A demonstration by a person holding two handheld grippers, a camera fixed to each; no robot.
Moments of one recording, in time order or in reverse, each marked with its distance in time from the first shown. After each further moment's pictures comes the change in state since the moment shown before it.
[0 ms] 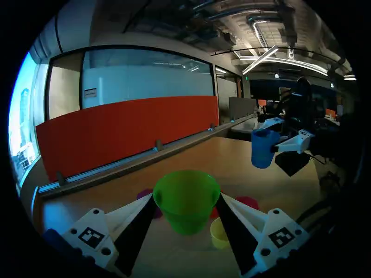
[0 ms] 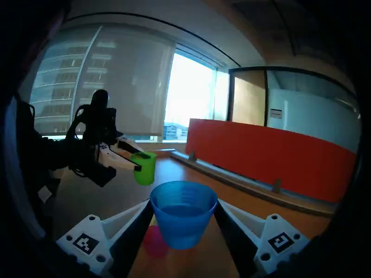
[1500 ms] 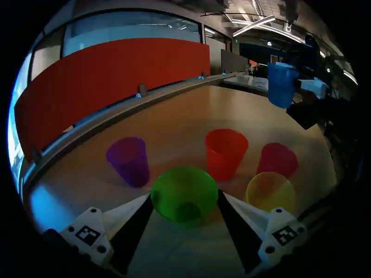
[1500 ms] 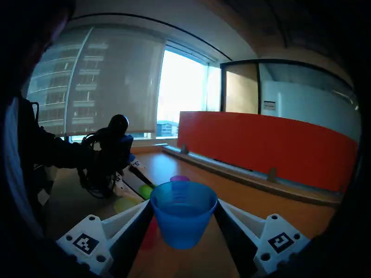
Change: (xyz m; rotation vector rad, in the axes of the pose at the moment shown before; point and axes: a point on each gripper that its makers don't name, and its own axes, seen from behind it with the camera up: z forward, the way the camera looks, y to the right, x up) left arm -0.146 -0.012 0.097 -0.120 -0.336 0.026; right arm -0.040 0.039 -0.002 -0.036 -0.023 0.050
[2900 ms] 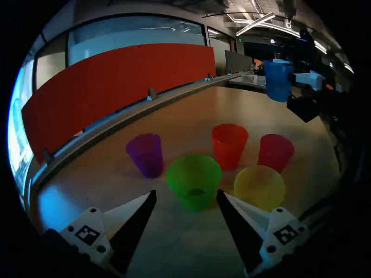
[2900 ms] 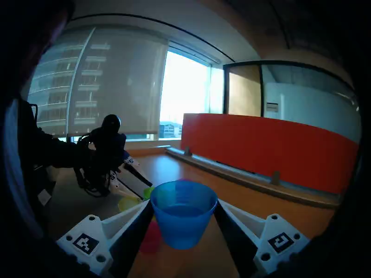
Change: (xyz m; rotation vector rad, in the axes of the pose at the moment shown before) left arm -0.011 -0.013 -0.039 0.074 0.016 0.034; right arm 0.009 -0.012 0.008 0.018 0.008 -0.006
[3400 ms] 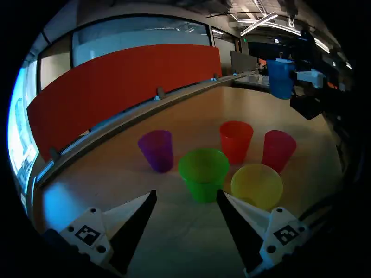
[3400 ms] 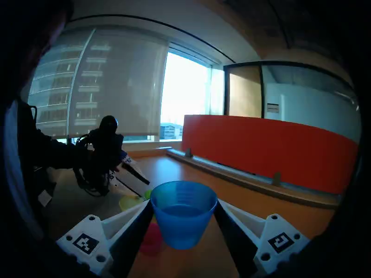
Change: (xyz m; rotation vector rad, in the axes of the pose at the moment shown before) left arm -0.009 -0.012 -0.018 0.046 0.000 -0.001; right arm 0.006 -0.004 0.005 0.007 0.010 0.003
